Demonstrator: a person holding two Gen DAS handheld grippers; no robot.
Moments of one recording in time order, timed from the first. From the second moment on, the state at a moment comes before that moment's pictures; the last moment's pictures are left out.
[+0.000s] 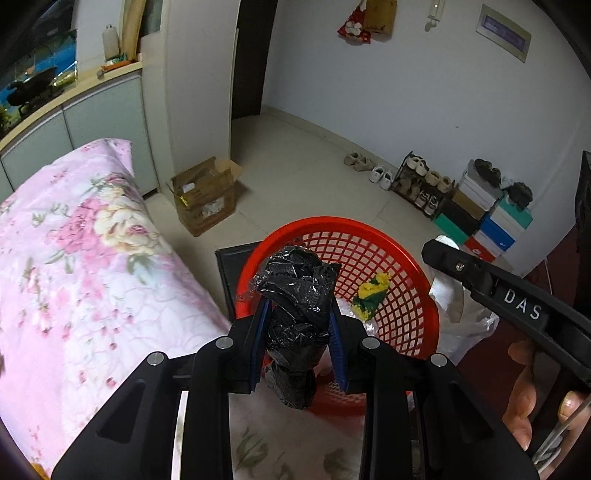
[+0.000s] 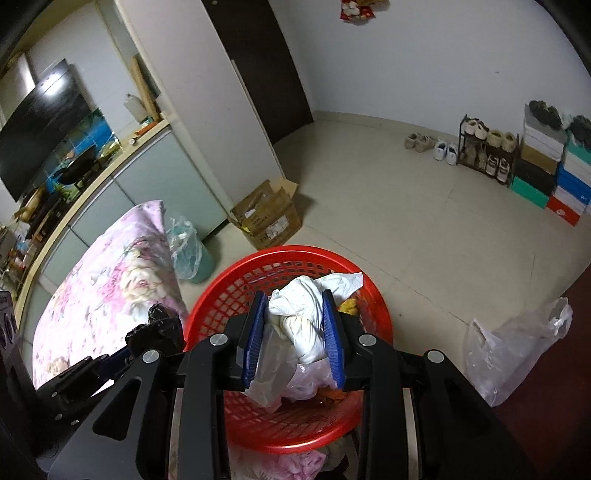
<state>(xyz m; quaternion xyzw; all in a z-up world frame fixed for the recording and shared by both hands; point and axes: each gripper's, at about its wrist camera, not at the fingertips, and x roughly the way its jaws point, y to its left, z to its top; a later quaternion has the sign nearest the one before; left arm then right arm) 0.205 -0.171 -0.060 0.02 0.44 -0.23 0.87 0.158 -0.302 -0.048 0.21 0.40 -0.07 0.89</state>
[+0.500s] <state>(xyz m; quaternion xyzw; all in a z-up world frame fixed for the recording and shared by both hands) 0.206 -0.178 -0.071 0.03 0.44 -0.24 0.86 0.165 -0.316 -0.068 0.25 0.41 -0.07 0.87</state>
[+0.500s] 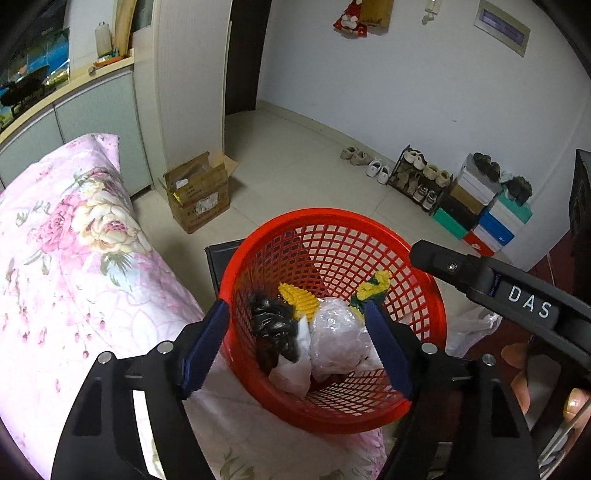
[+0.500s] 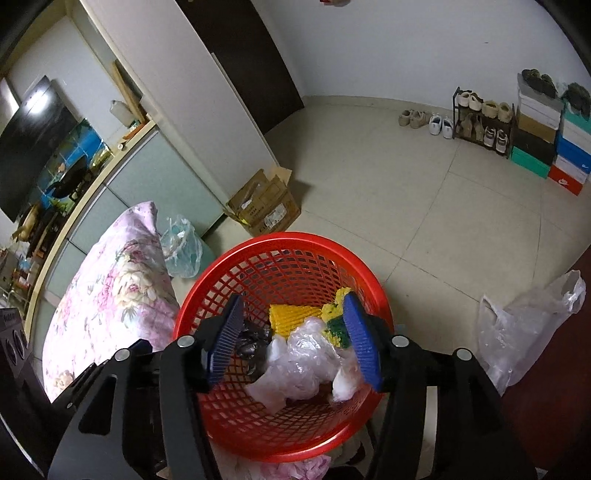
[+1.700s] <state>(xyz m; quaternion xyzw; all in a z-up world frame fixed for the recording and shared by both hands) 0.122 -0.030 -0.021 0.05 0.38 -0.05 0.92 0.112 -0.195 -0.029 0.18 0.39 0.06 0.90</state>
